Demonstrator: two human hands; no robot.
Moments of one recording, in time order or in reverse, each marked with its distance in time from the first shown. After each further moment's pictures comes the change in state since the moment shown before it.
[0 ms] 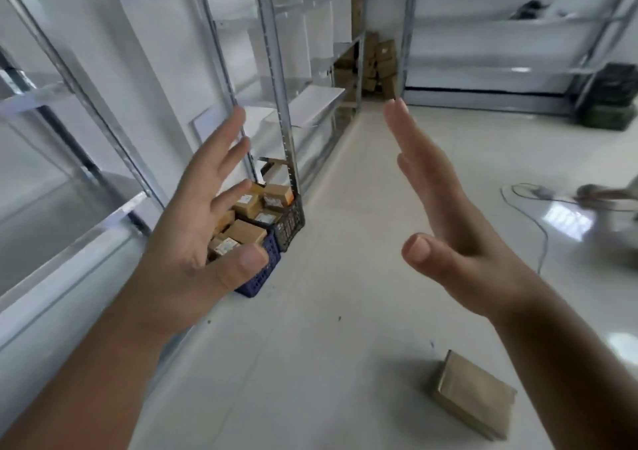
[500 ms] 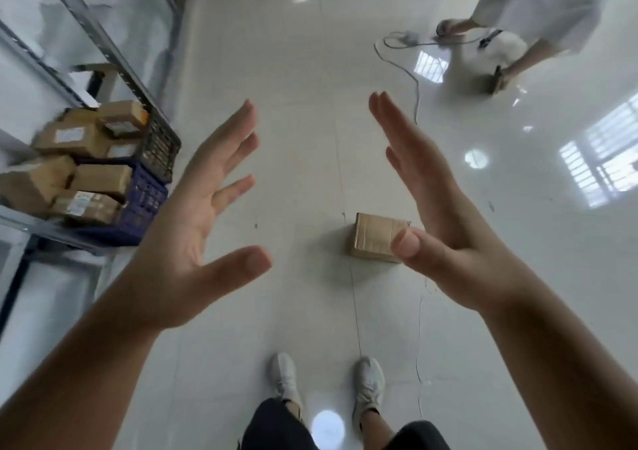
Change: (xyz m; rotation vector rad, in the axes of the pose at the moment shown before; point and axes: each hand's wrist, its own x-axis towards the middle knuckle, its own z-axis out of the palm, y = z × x) left_hand -0.019 -0.091 0.166 -0.295 -0.539 -0.138; right_hand -0.187 0.033 -0.005 -0.005 0.262 0.528
